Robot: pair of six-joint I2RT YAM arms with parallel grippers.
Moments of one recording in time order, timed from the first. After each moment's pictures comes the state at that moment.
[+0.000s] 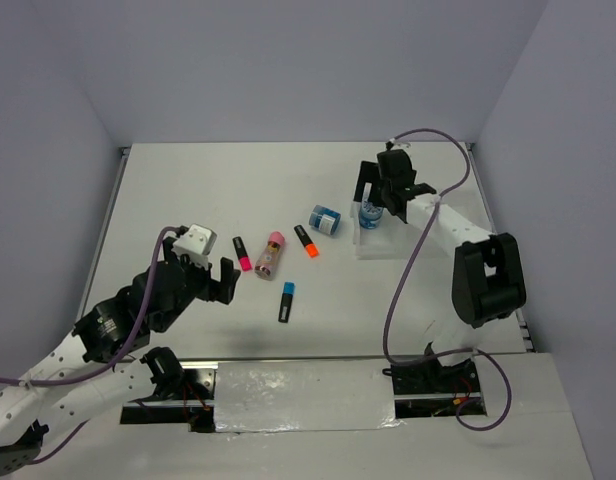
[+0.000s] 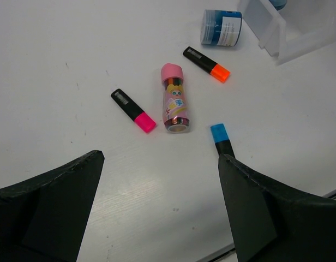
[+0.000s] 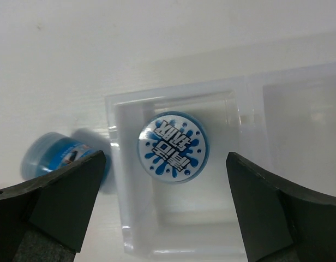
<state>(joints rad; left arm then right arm) -0.88 0.57 0.80 -0.63 -0.46 -0.22 0.28 1.70 1.21 -0.23 0.22 0.37</state>
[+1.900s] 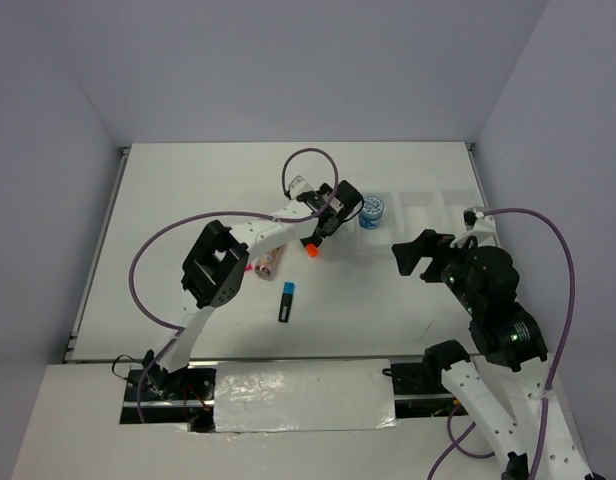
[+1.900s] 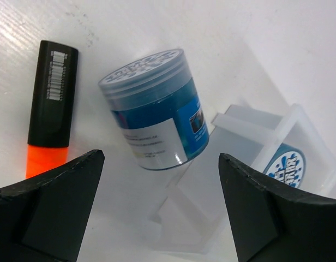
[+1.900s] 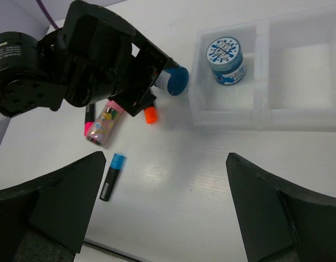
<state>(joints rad) -0.82 2.24 1.91 -0.74 -0.54 -1.57 0.29 0.48 0.85 -0.65 -0.01 0.43</state>
